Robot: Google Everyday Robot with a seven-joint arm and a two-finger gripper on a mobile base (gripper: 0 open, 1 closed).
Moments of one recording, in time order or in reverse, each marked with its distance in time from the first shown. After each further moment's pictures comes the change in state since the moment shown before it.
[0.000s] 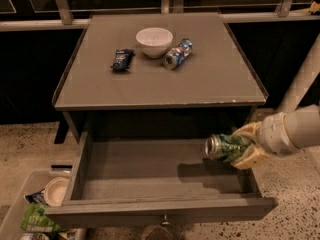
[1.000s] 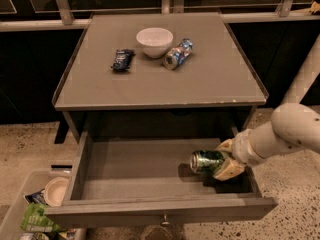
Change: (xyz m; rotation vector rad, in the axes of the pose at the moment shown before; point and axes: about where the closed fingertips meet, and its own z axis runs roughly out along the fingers) arm 0.039 0.017 0.097 -0.097 0.087 0.037
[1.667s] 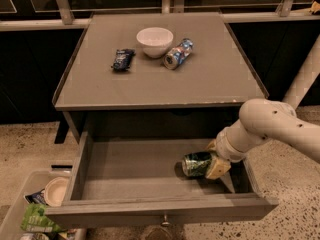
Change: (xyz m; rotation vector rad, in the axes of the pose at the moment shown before) arm -0.005 -0.011 0.042 -0.067 0.162 -0.078
